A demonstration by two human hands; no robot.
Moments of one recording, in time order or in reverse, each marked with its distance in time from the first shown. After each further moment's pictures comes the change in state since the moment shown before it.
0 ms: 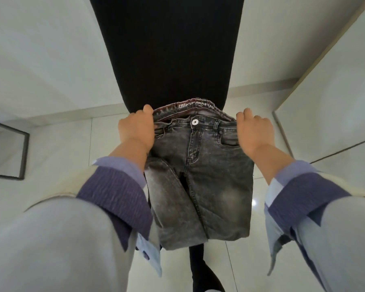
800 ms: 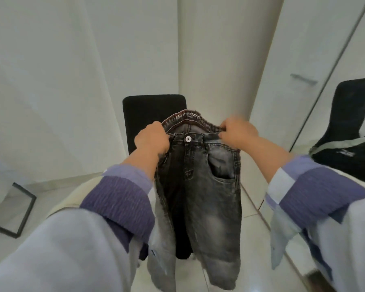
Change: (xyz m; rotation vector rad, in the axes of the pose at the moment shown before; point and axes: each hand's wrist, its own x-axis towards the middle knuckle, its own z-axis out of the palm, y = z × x) left_hand -0.284 0.088 -0.258 -0.367 0.224 -0.021; right_hand -0.293 0.100 -0.262 0.429 0.233 0.151
